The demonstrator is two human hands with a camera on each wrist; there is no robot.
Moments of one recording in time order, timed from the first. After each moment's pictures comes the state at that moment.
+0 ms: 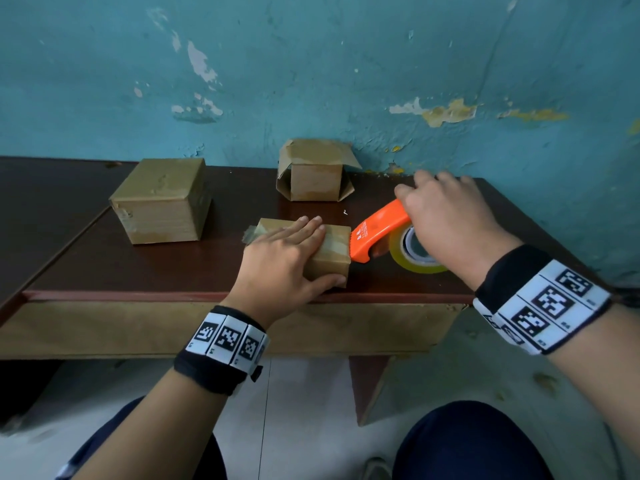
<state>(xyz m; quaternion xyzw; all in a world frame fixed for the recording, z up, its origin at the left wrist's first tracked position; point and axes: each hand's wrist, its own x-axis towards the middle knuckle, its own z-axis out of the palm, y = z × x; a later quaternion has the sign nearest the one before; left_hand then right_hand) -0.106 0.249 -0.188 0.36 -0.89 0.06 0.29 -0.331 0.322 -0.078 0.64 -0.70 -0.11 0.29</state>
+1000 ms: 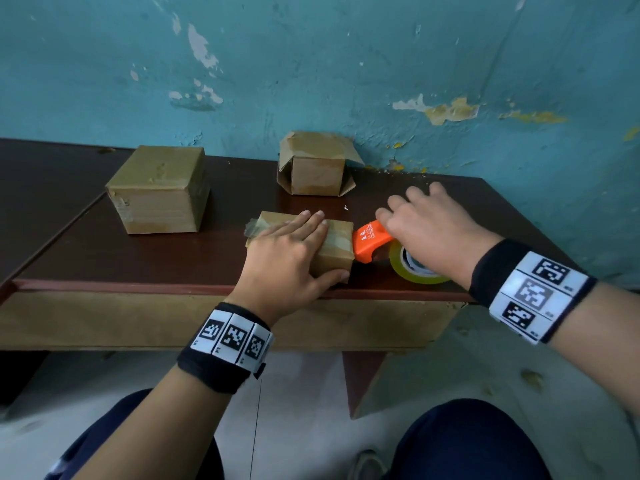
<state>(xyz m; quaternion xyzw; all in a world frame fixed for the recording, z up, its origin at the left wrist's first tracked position) -0.108 0.251 -0.189 0.36 -0.89 0.09 0.27 -0.320 0.316 -0.089 0.70 -0.59 -0.25 0.30</state>
